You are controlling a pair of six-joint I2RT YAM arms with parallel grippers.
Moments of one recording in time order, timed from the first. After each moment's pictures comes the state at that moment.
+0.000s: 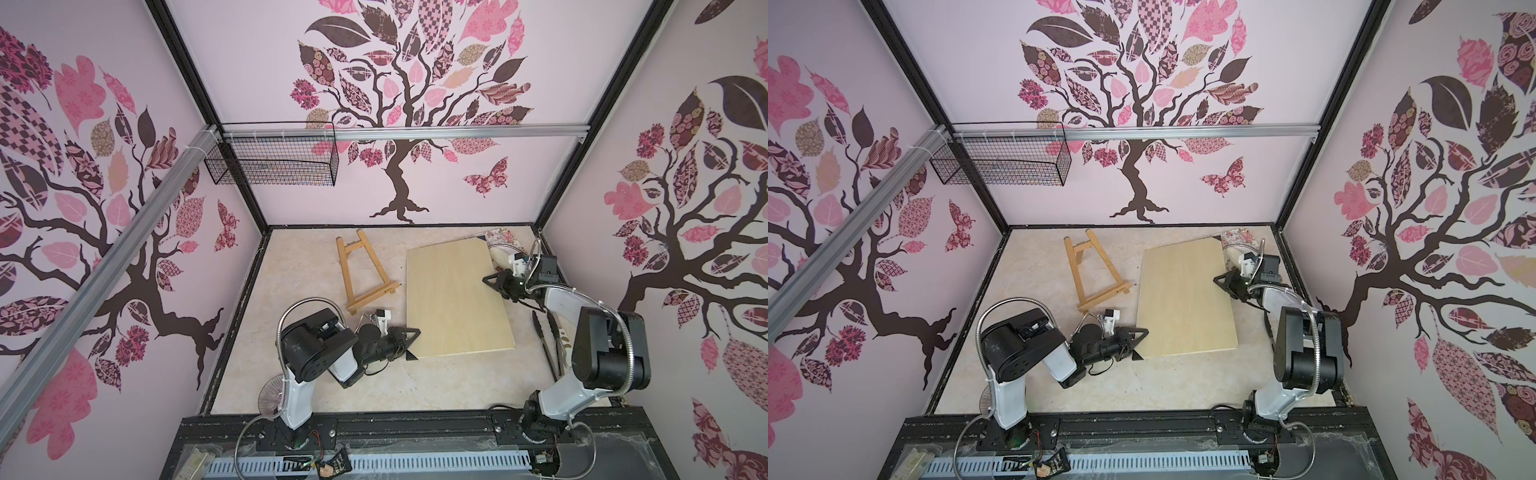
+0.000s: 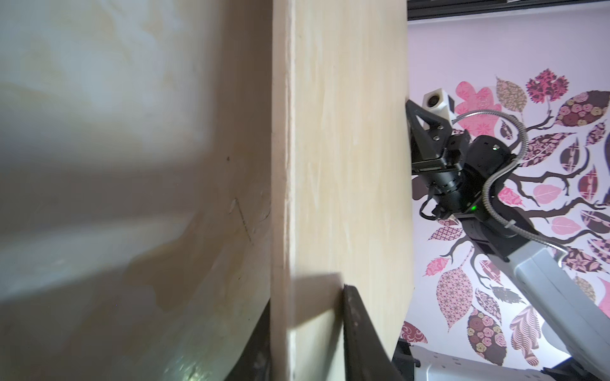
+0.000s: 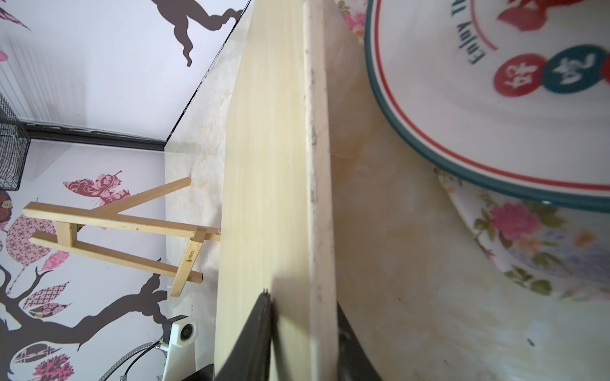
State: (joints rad) left arm -0.79 1.95 0.37 1.29 0.32 -1.42; right arm -0.14 1.61 0.90 -0.13 -0.73 0.49
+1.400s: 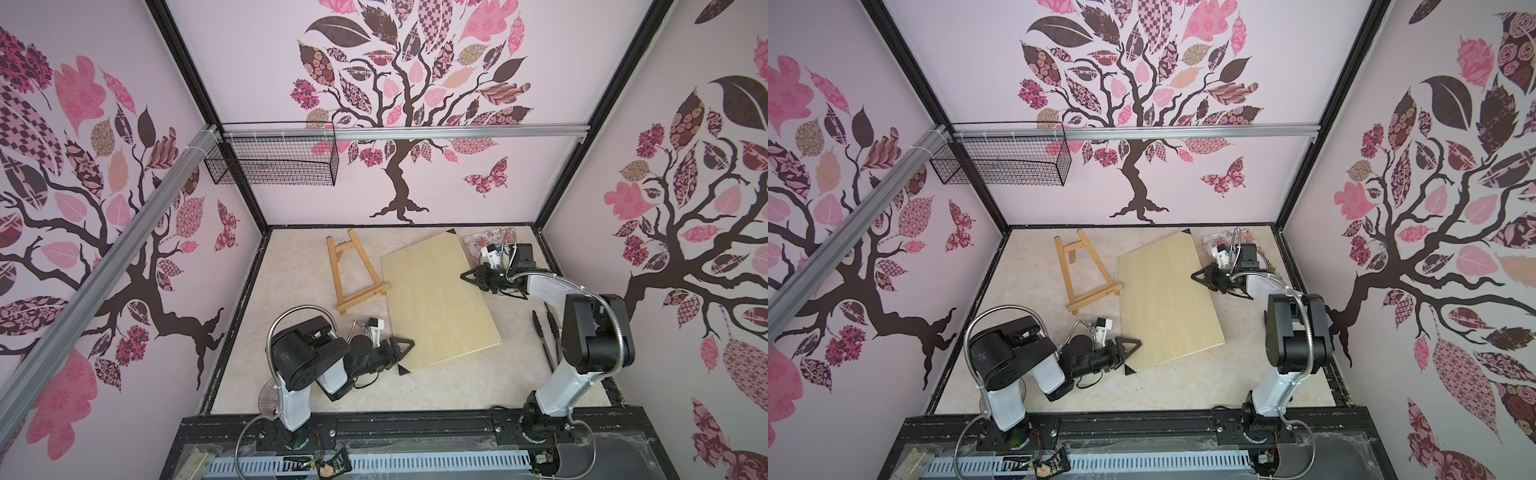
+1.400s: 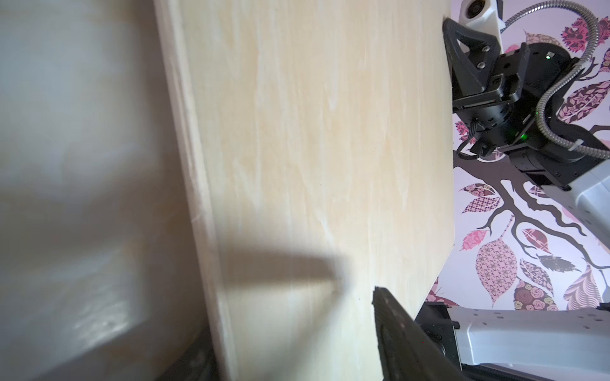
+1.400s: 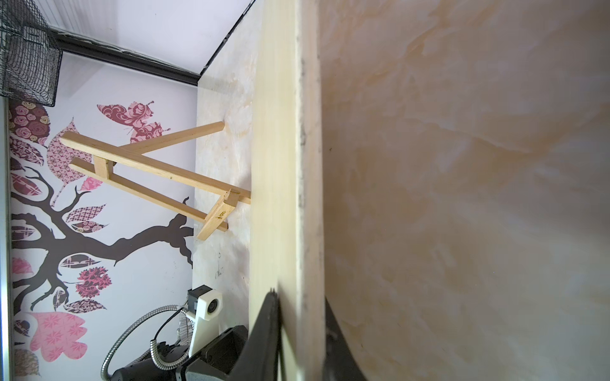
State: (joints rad) left arm -0.80 1.85 0.21 1.29 0.29 -1.28; right arm -0.01 1.75 1.06 -0.22 -0.84 0.42
